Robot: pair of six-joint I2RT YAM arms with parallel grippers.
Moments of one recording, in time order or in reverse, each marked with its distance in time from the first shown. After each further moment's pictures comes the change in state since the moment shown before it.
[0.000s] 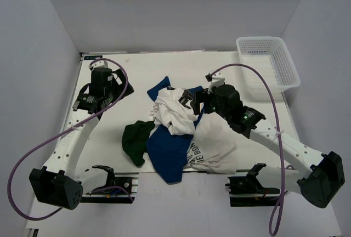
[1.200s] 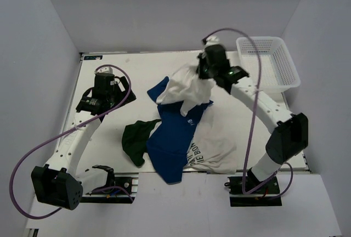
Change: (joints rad) left arm 0.001 -0.002 -0.085 0.003 0.061 0.041; right arm -0.145 0.512 0.569 -0.230 -0.019 0.028
